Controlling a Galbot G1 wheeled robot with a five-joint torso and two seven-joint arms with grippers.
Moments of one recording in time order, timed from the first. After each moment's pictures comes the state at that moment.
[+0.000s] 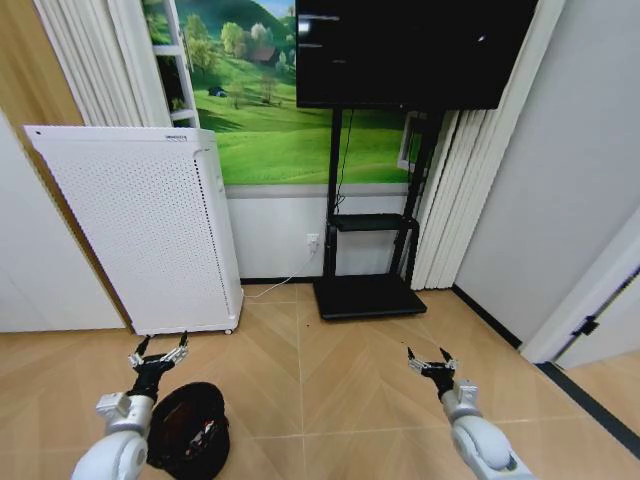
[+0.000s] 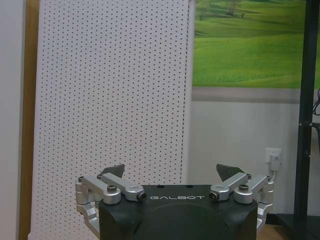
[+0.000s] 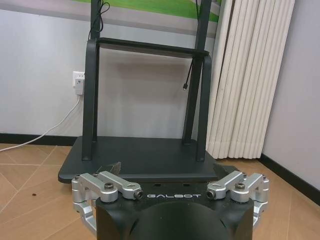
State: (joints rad) left arm 1.45 -1.25 -0.83 -1.90 -0.44 -0.02 0.03; right arm -1.35 1.03 0.53 1.69 0.45 -0.03 0.18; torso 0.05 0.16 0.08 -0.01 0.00
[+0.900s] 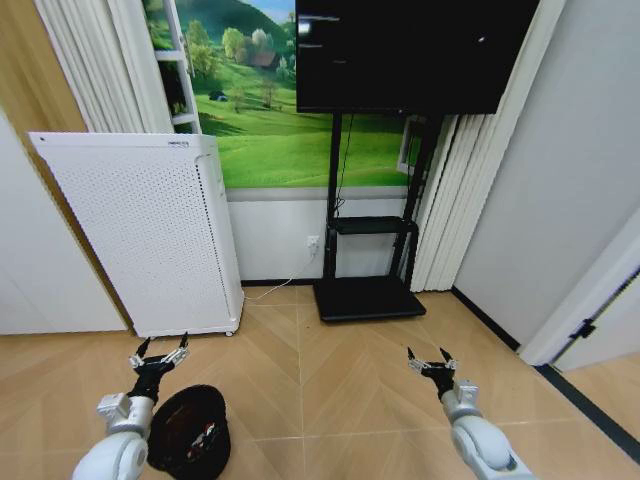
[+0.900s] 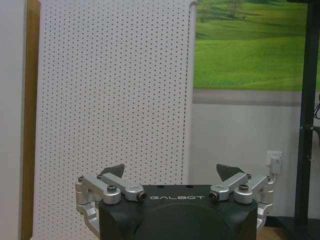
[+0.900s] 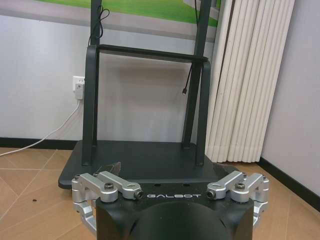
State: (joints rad) left arm 1.45 -1.26 -0.83 -1.90 -0.43 -0.02 0.03; right arm -1.35 1.03 0.53 1.69 0.45 -0.03 0.18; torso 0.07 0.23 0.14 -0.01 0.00
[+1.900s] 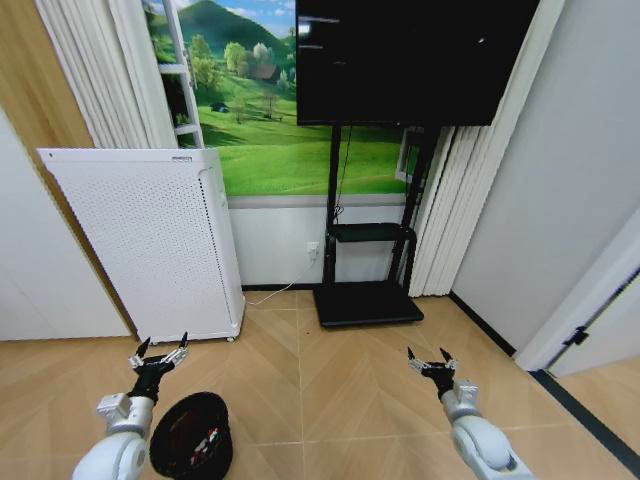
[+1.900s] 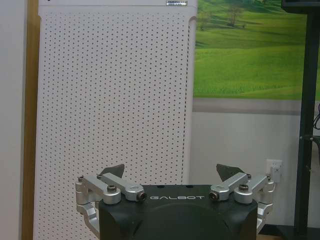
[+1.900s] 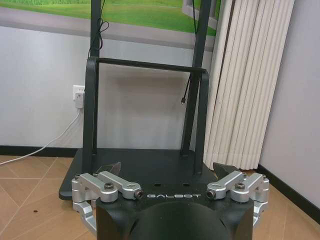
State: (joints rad) left arm 1.45 -1.26 -0.83 -1.90 -0.43 -0.02 0.03; right arm -1.35 1.03 0.53 1.69 0.45 -0.03 0.18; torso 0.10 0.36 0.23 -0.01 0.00
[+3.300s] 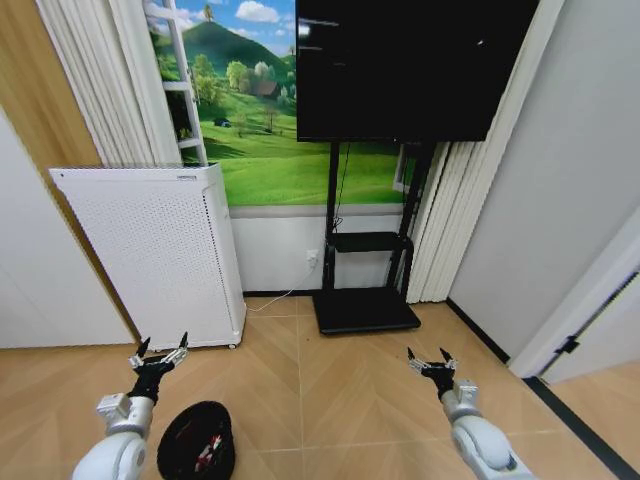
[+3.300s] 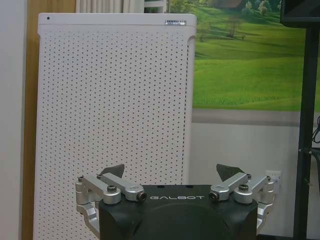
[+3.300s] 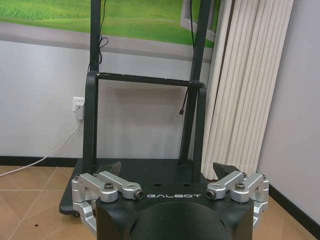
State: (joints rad) left arm 1.45 -1.26 -0.83 -1.90 -0.43 -0.02 0.03; right arm -1.35 1.03 0.53 1.69 0.45 -0.03 0.18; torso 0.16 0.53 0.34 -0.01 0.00
